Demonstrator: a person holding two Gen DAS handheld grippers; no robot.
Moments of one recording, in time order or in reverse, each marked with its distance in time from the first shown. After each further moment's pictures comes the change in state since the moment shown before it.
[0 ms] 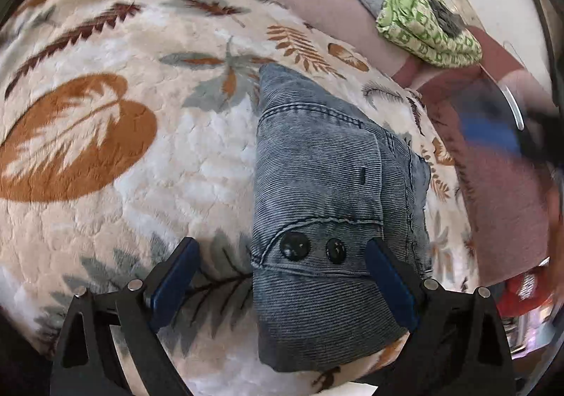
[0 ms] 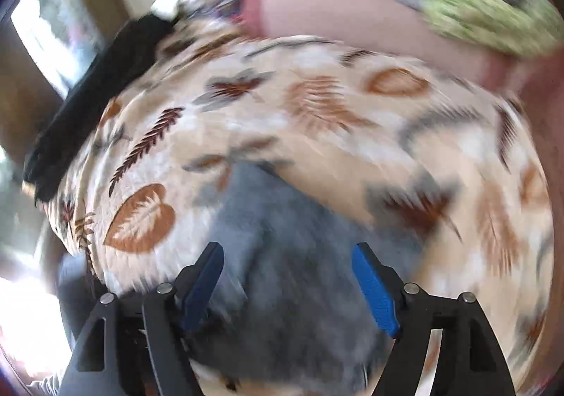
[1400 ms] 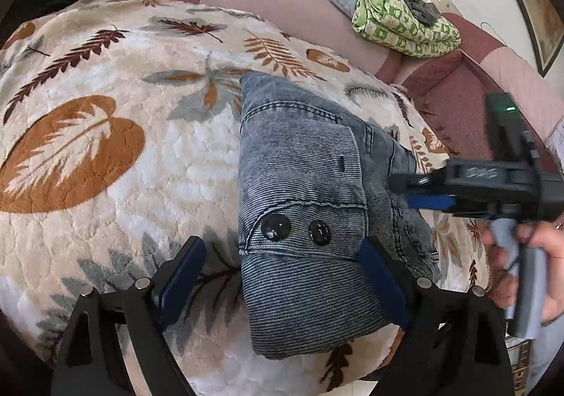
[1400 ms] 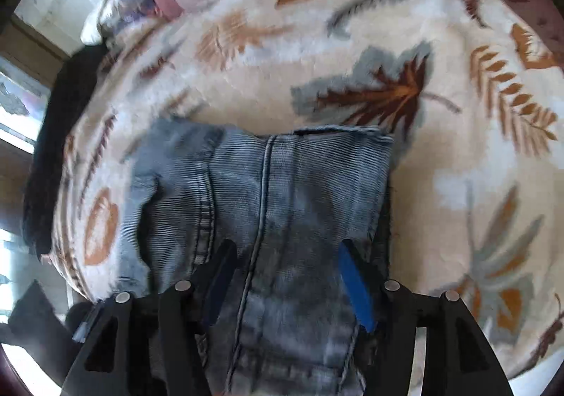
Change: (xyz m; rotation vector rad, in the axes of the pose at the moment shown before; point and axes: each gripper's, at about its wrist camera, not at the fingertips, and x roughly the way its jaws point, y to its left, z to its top) left arm -0.009 -0.006 -0.020 0.098 -0.067 0.000; right arm 0.038 -0.100 -0.119 0.382 0.056 0.073
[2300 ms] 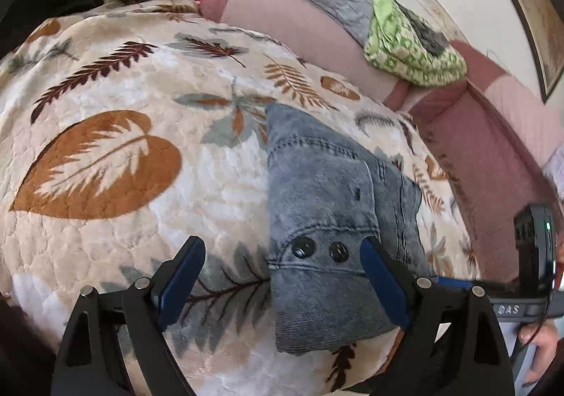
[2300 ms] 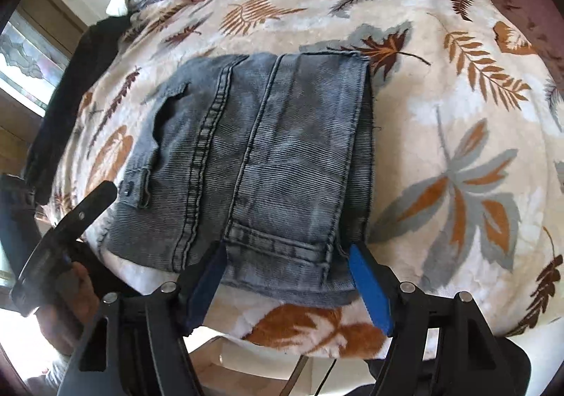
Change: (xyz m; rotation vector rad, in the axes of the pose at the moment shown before) left arm -0.023 0.020 0.007 -0.078 -0.086 0.009; right arm -0.026 -0.003 -0.077 -0.081 0.011 -0.003
